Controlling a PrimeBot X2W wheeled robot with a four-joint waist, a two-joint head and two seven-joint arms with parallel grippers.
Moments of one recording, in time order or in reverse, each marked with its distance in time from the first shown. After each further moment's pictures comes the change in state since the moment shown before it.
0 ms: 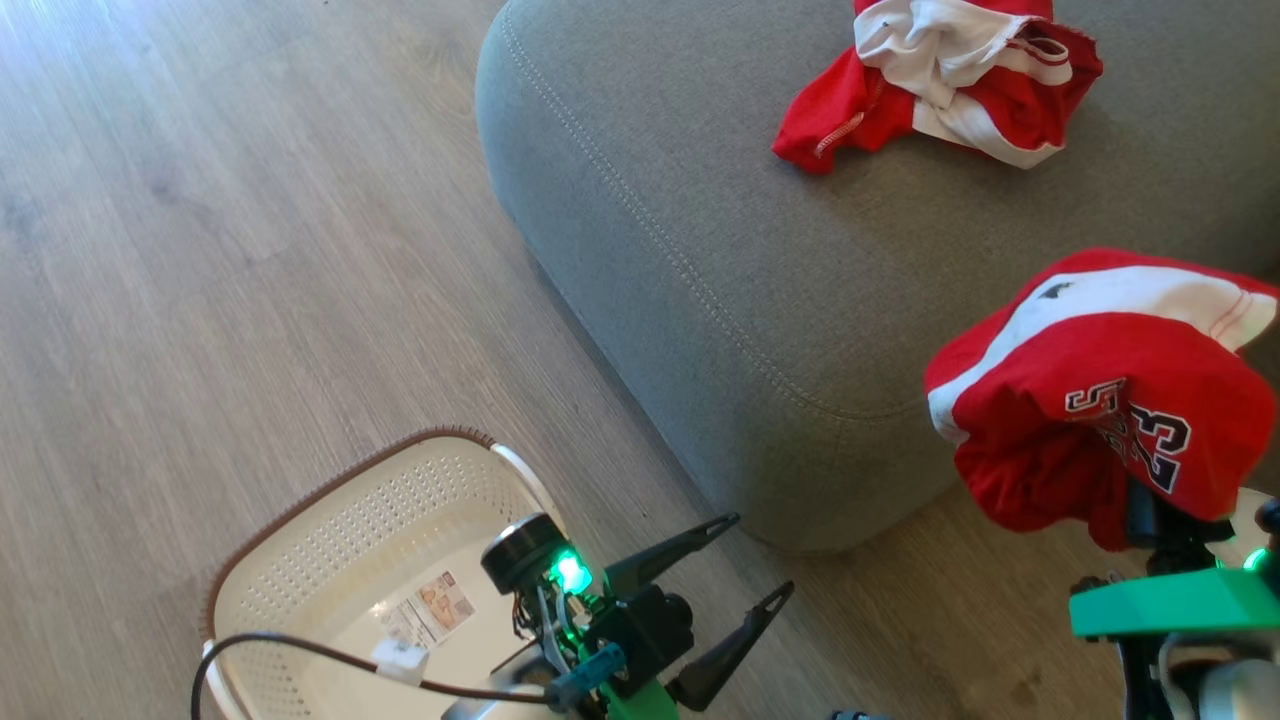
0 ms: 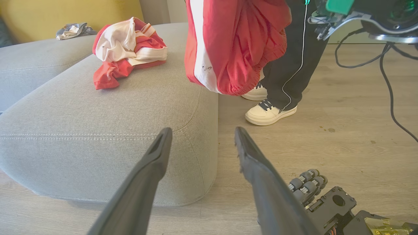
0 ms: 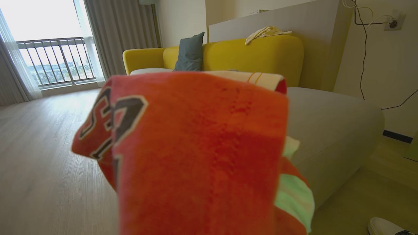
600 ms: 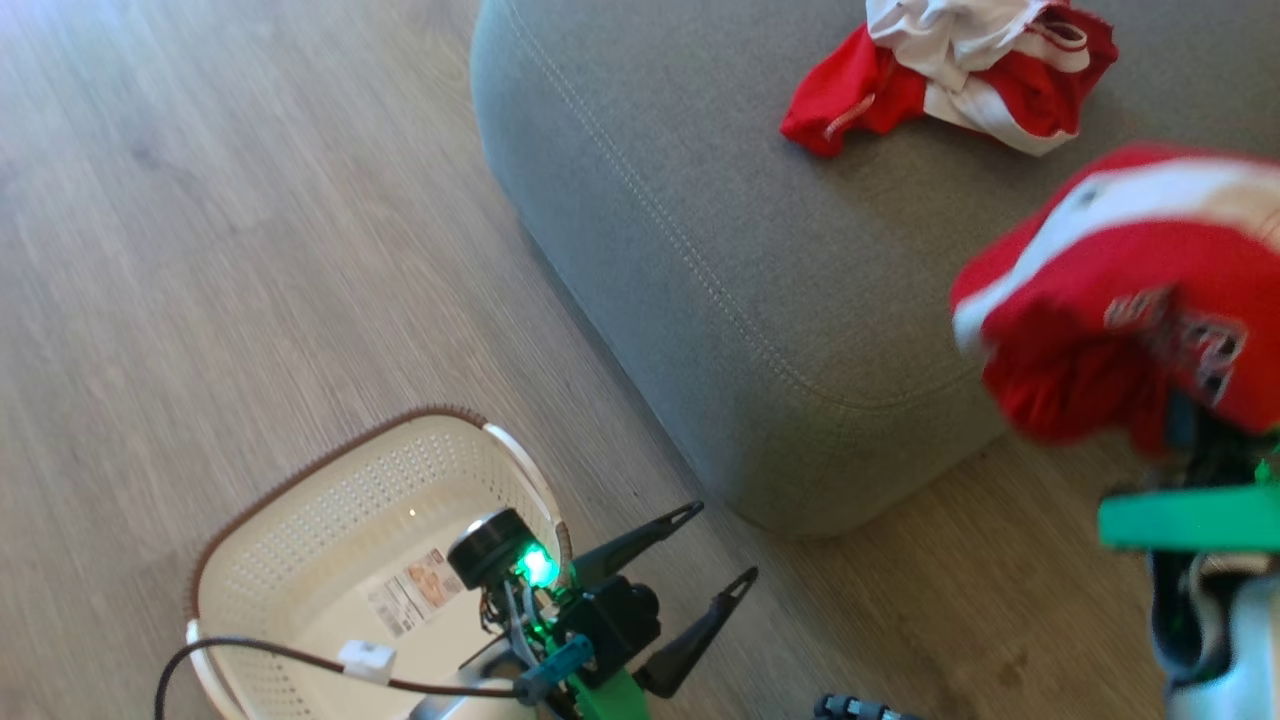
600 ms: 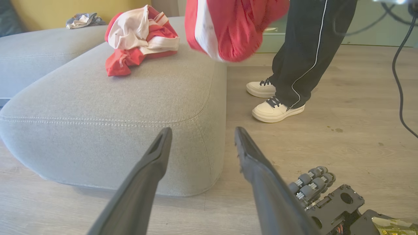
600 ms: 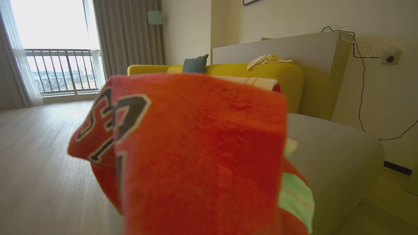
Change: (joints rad) left arm 0.012 0.029 0.043 -0.012 0.014 0.000 0.000; right arm -0.133 -0.018 -0.024 -0.022 -0.019 0.000 0.000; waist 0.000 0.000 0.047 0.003
